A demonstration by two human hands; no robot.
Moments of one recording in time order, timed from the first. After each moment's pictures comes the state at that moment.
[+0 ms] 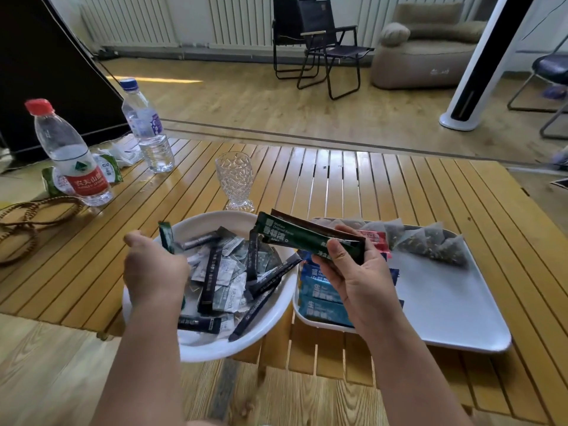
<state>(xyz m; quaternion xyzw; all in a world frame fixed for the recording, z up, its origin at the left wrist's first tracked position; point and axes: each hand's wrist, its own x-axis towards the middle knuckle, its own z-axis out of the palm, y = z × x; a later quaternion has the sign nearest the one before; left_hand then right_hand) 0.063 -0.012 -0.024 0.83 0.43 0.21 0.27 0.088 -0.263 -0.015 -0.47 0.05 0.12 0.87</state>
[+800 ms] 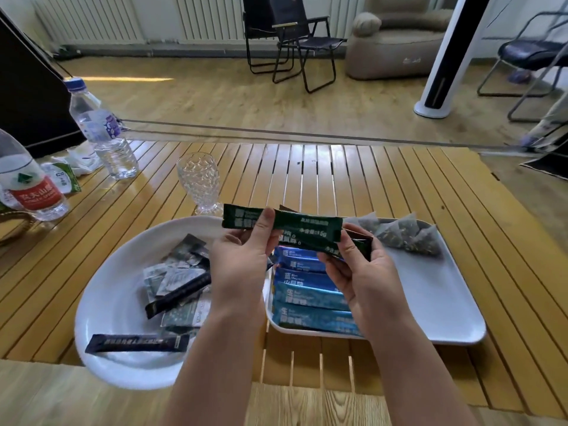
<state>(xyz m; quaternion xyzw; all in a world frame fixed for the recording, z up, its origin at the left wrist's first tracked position) 0.089 -0.156 0.008 0.53 0.21 0.16 0.81 0.100 -0.299 -0.016 -0.48 0.10 0.07 0.87</state>
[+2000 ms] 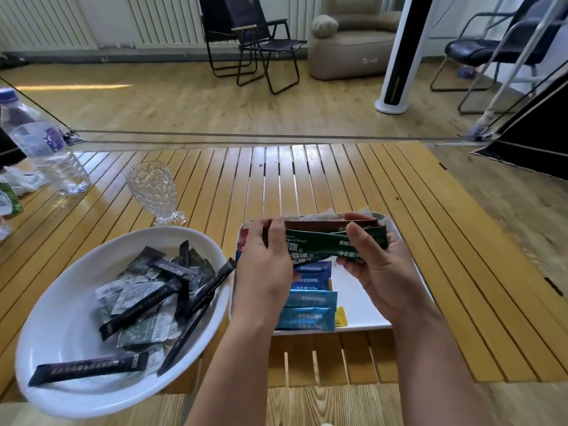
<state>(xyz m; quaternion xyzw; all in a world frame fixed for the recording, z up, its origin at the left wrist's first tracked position) 0.092 -0.220 0.001 0.72 0.10 0.08 0.69 0.102 -0.374 -0.007 -0.51 0.01 0.04 0.86</state>
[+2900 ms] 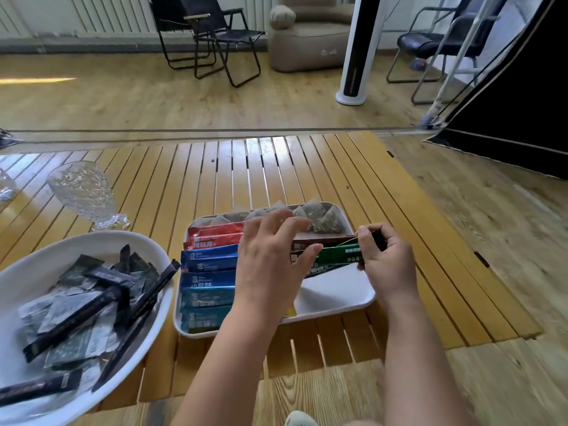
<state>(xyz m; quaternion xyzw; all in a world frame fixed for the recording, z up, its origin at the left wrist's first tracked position) 0.107 -0.280 -0.030 0.93 -0.14 0.20 0.28 0.103 -0.458 -0.052 -0.79 0.14 -0.17 0.57</state>
